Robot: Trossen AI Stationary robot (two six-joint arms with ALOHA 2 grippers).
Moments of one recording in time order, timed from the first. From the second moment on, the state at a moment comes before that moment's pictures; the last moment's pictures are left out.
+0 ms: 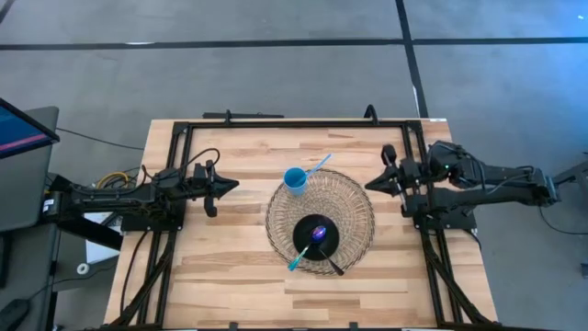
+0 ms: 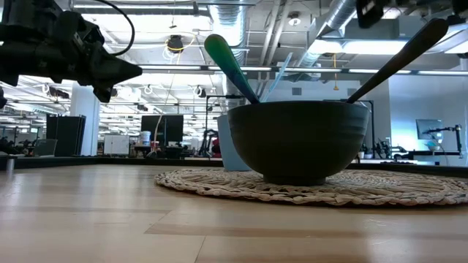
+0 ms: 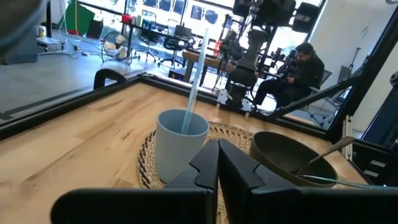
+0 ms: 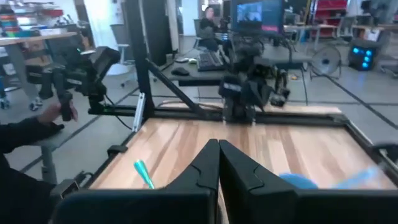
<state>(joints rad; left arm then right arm) 0.16 0.28 0.01 0.43 0.01 -0.22 -0.09 0.56 0.60 -0.12 -0.28 0.00</state>
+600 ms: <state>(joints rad) 0.16 0.28 0.01 0.43 0.01 -0.21 -0.19 0.32 0.20 0.10 -0.23 0.05</state>
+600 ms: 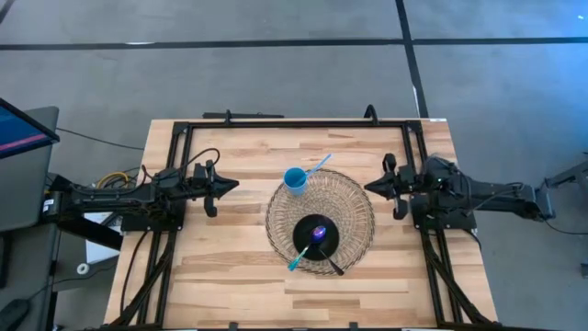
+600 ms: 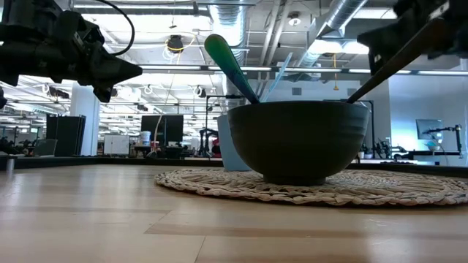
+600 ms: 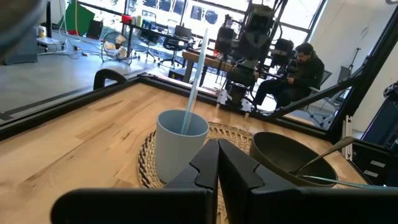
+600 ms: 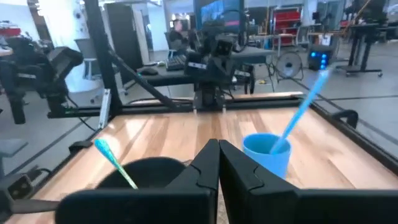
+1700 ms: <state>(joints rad) 0.16 0.28 0.01 0.43 0.01 -0.21 -0.25 0.18 0.01 0.05 -0.04 0.21</state>
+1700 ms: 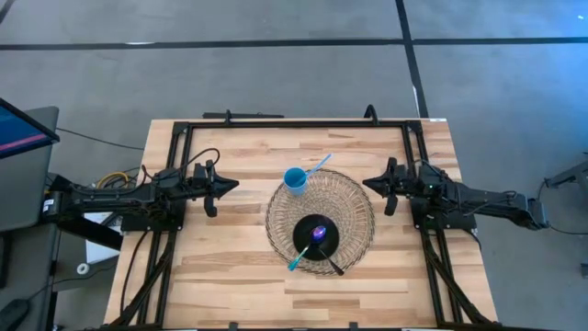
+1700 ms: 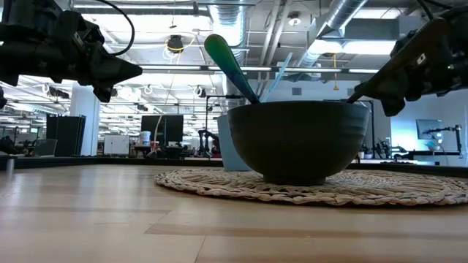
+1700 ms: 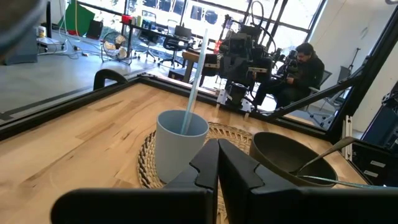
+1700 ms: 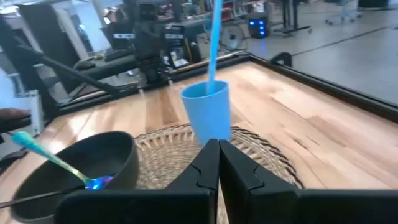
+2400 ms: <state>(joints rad) 0.16 0.28 0.01 0.43 0.01 -0.22 -0.25 0.19 0.01 0.01 -0.03 0.21</state>
